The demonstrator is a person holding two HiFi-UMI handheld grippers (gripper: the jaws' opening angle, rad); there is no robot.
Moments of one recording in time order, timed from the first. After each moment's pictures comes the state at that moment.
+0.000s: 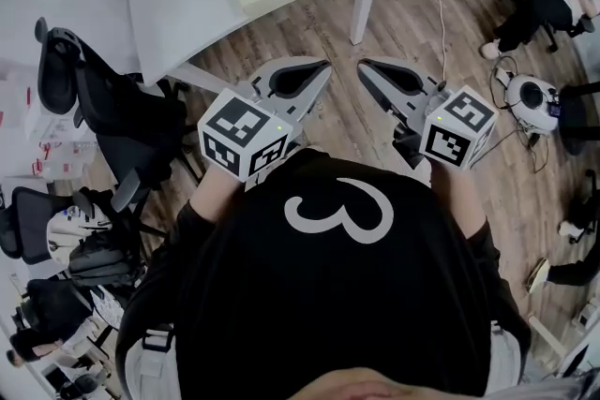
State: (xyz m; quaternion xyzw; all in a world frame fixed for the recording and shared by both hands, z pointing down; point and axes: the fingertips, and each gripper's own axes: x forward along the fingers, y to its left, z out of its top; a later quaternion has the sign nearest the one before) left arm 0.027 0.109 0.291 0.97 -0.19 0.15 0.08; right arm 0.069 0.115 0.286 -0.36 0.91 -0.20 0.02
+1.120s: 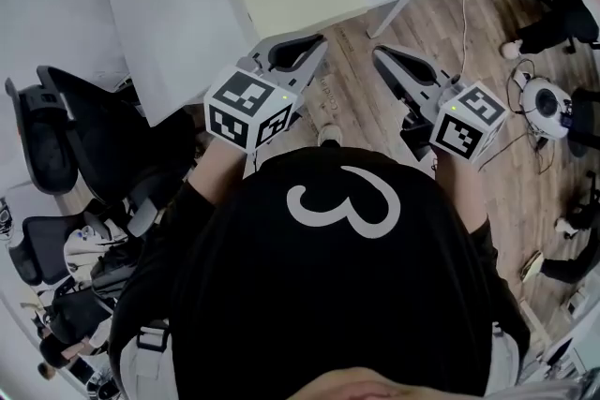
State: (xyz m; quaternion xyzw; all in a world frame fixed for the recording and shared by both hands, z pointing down) left arm -0.018 -0.139 0.366 0.95 -0.21 0.19 0.14; right arm 0.048 -0.109 0.348 -0.39 0.87 -0.29 0.02
